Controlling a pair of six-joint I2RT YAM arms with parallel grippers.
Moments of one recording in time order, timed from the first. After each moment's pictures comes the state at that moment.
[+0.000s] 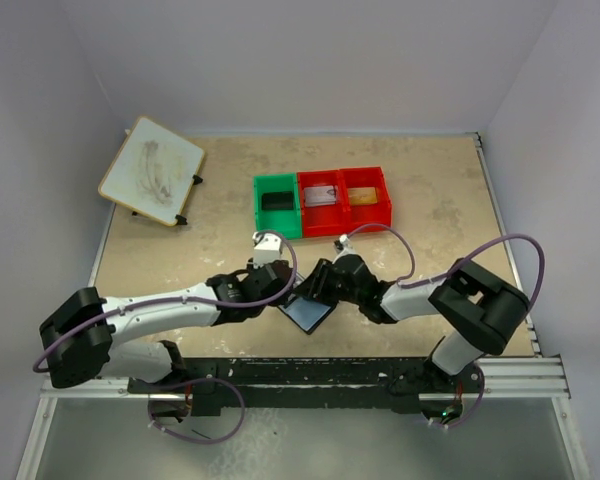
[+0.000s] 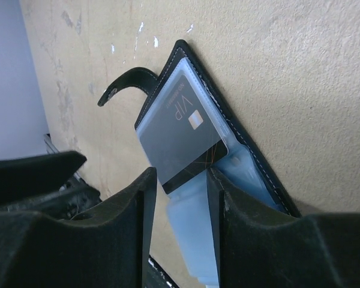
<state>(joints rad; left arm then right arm) -1.09 1.27 0.70 -0.33 -0.55 -0.81 0.86 1.58 0.46 0.54 -0.06 1.10</state>
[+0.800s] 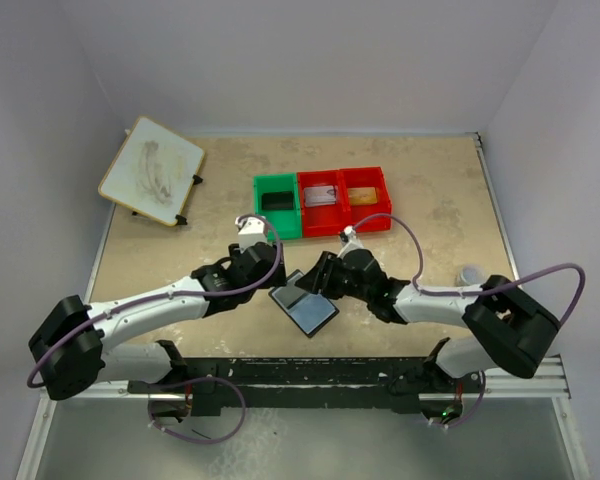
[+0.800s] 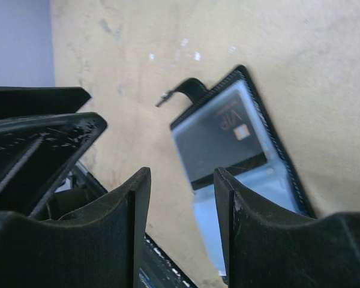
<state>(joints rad) -0.92 1.24 0.71 -0.27 -0.52 -0.76 0.84 1.42 0.45 0.43 -0.06 1.01</state>
